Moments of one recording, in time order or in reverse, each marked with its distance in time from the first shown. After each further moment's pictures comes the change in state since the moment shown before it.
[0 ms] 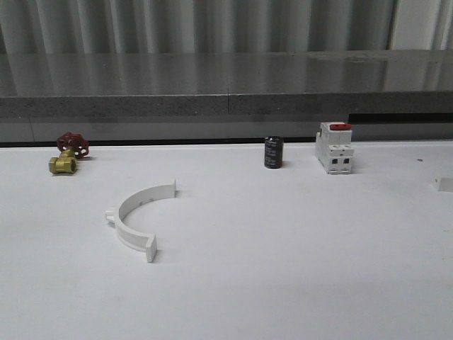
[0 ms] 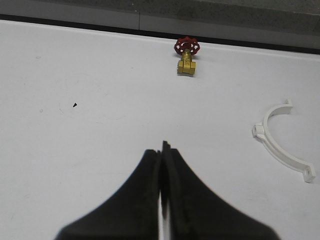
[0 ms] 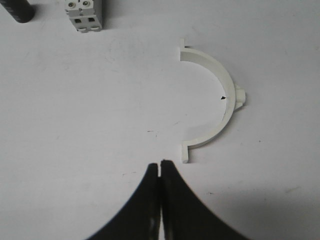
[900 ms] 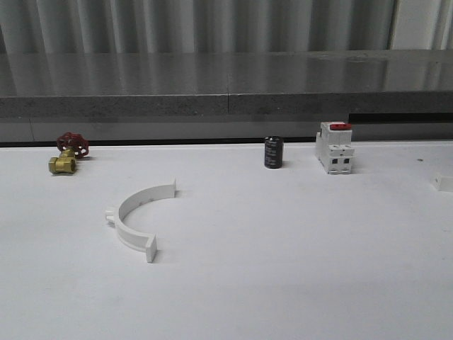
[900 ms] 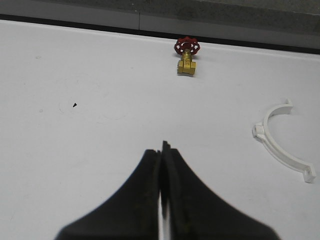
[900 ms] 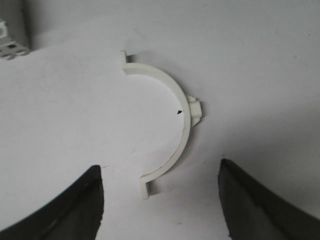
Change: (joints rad) left arm 0.000 0.000 0.000 0.000 -0.002 0.000; right arm -0.169 0.347 -0.297 0.029 0.142 0.017
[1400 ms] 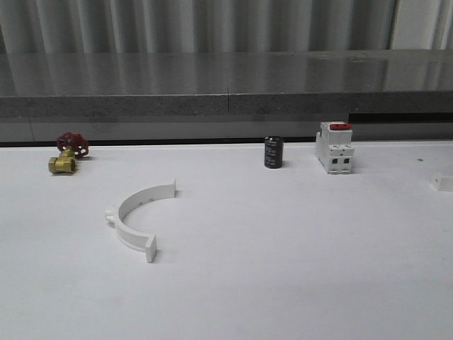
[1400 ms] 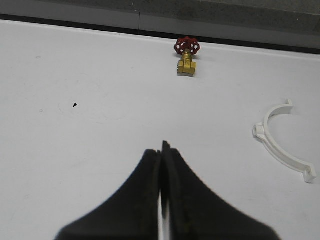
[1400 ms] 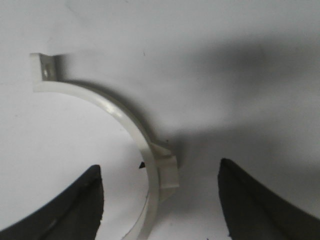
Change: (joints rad) left arm 0.000 0.000 0.000 0.000 0.000 0.000; right arm -0.064 0.468 -0.228 0.000 0.001 -0.169
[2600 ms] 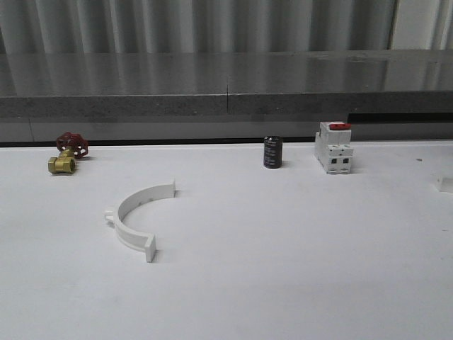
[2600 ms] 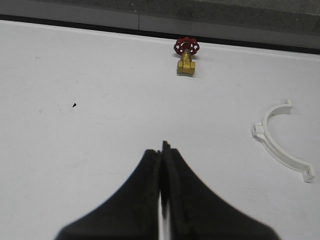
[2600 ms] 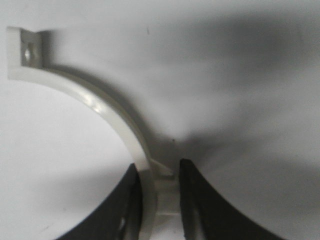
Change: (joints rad) left arm 0.000 0.000 0.000 0.000 0.000 0.000; right arm 0.013 0.073 -0.032 0.000 0.044 -0.030
